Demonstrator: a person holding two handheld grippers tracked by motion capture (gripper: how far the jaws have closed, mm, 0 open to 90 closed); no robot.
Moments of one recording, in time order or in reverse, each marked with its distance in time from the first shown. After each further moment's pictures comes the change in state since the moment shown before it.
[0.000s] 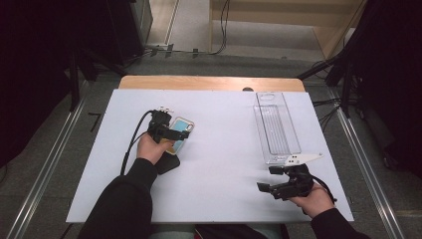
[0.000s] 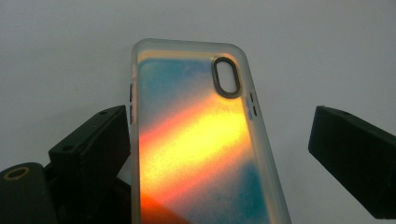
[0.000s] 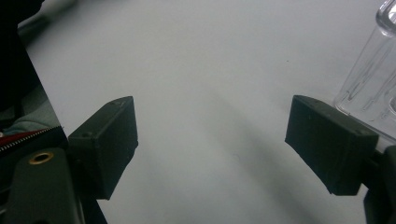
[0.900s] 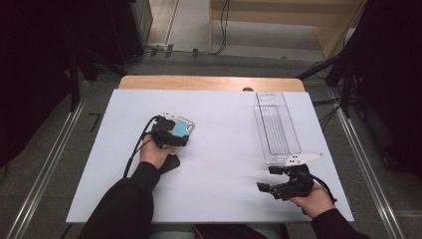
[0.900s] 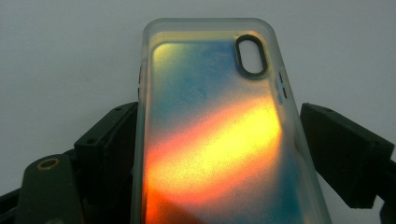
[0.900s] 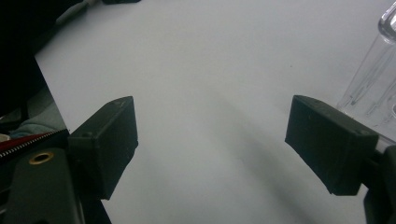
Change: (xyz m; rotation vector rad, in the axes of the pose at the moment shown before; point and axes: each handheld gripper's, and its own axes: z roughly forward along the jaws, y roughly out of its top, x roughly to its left) left arm -0.012 -0.015 0.012 -0.010 0.150 0.094; right arm 0.002 0.001 -0.001 -0.015 0.012 0.001
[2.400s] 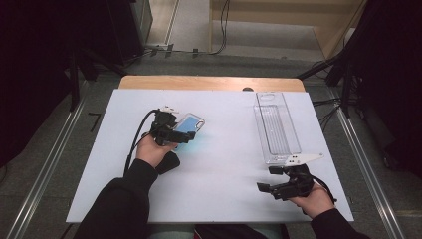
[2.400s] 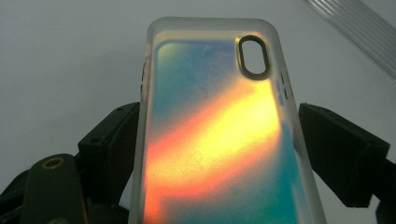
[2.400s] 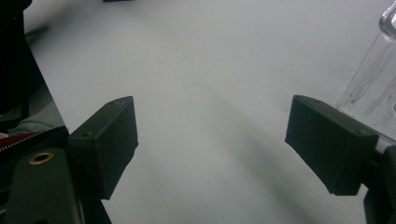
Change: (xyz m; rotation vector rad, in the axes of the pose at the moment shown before) left arm -0.017 0.024 -0.052 -0.050 -0.244 -0.017; right arm 0.000 0.000 0.000 0.005 -0.004 -0.003
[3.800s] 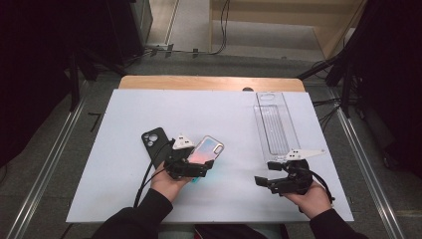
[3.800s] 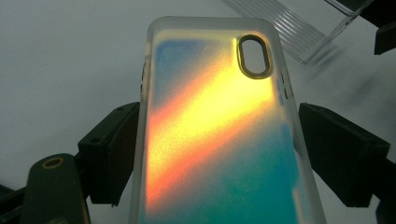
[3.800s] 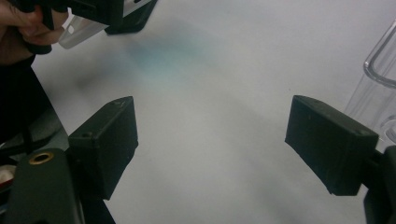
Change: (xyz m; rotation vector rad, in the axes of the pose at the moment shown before) left arm -0.091 -0.055 -0.010 -0.128 -0.040 0.018; right arm 0.009 0.016 -0.004 -0.051 -0.015 0.070
